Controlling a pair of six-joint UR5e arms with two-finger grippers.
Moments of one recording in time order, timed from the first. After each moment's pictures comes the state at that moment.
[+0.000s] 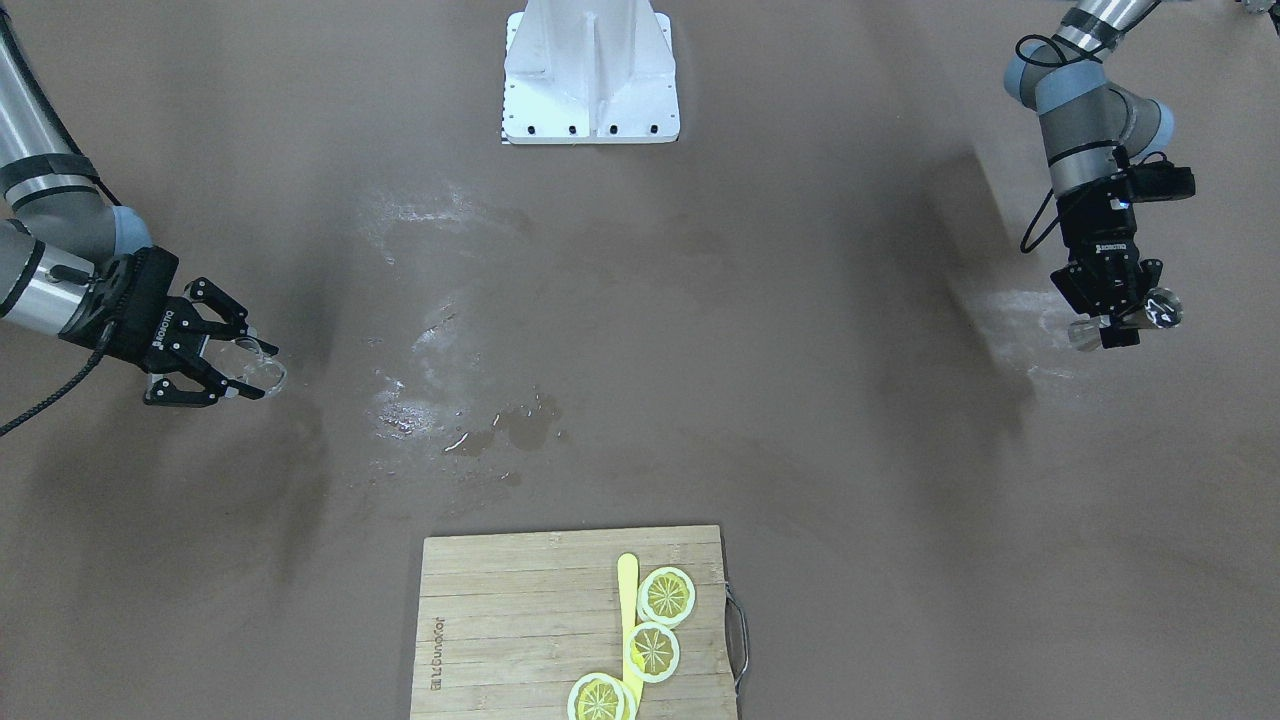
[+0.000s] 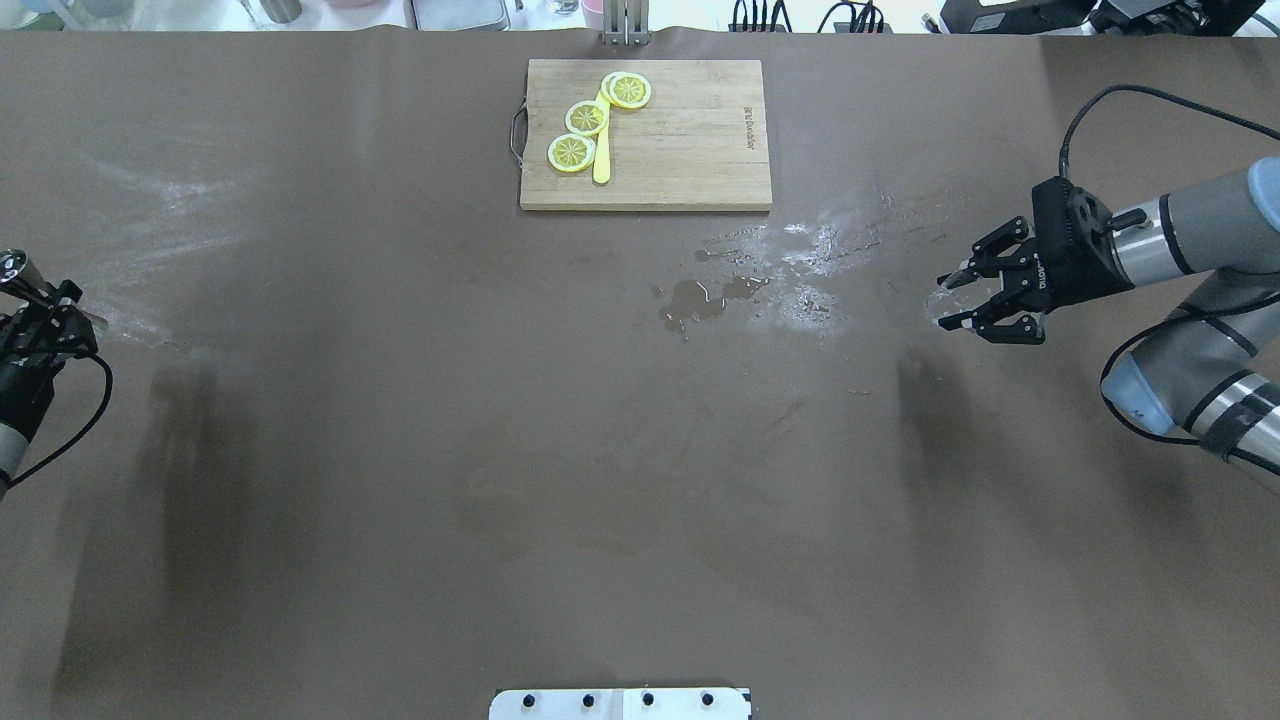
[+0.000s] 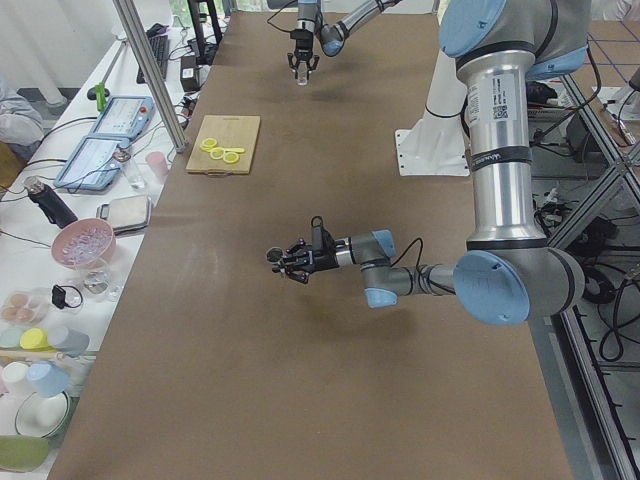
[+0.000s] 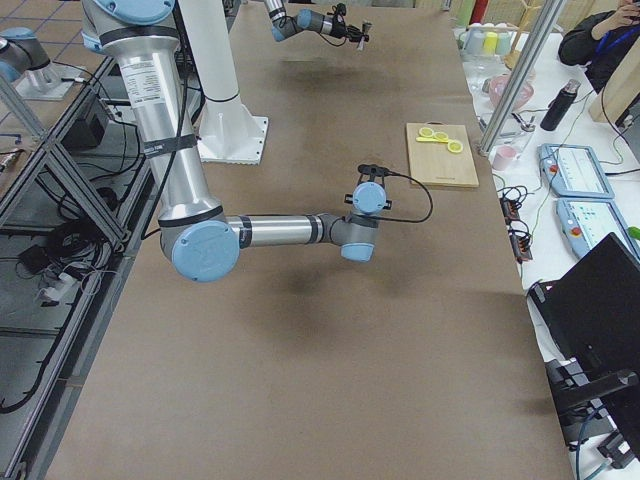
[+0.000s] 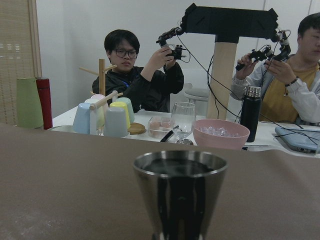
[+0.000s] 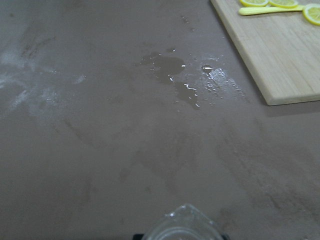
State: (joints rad) left arm -0.43 -1.37 -1.50 -2.93 -0.62 -1.29; right arm 0.94 -1.32 1.28 -0.19 2.42 -0.07
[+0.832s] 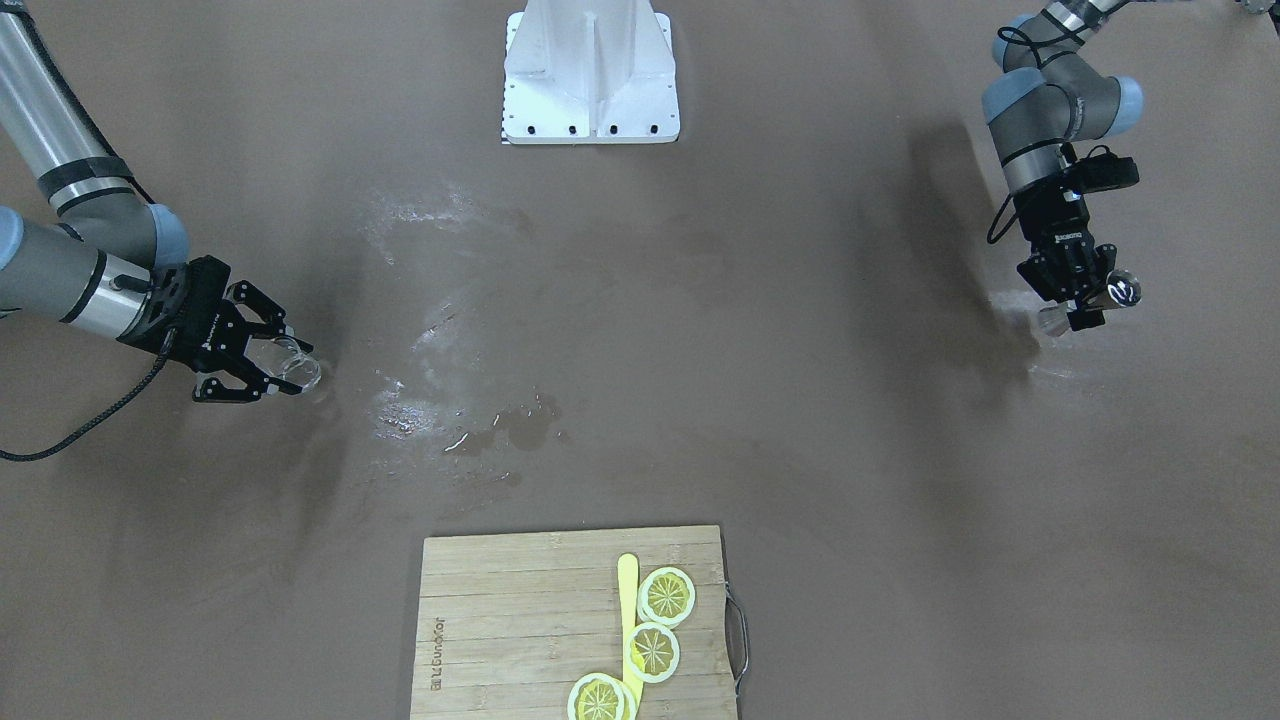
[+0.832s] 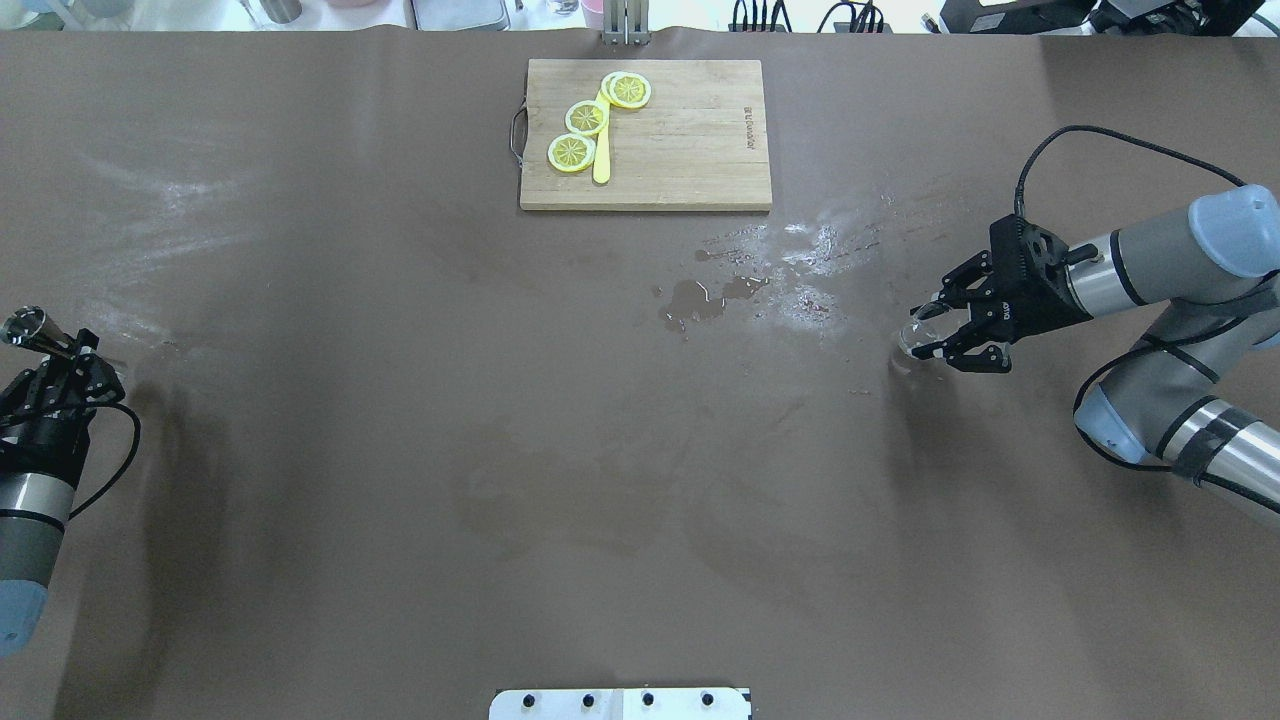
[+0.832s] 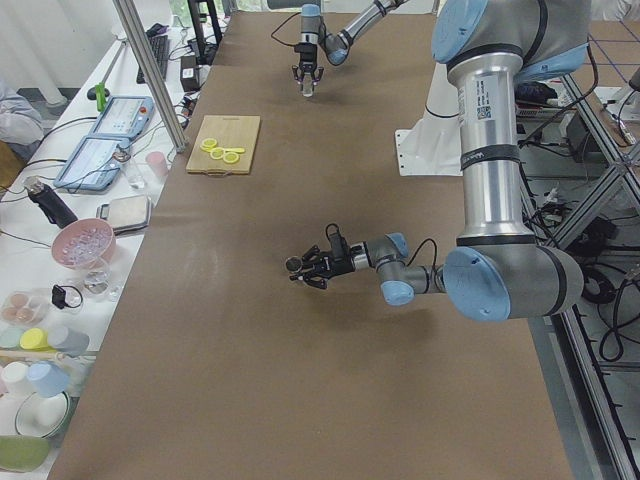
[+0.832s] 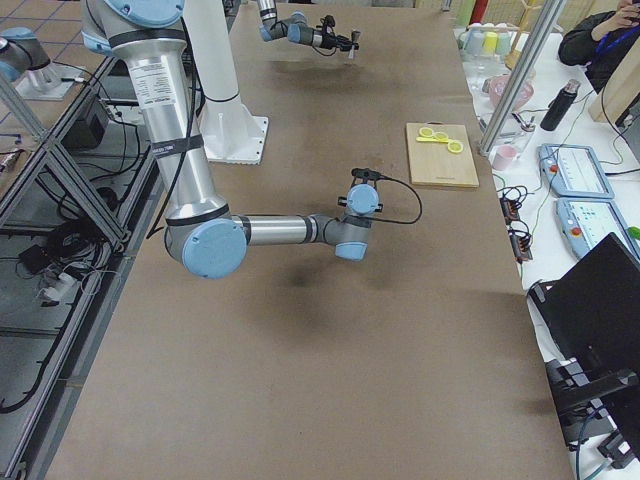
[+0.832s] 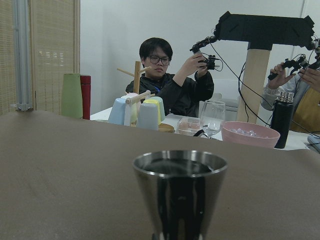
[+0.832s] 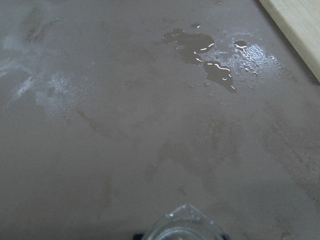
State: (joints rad) left arm -0.28 -1.36 -1.54 -2.61 -0.44 -1.64; right arm 0.88 -1.31 1.25 -0.19 2.38 -0.06
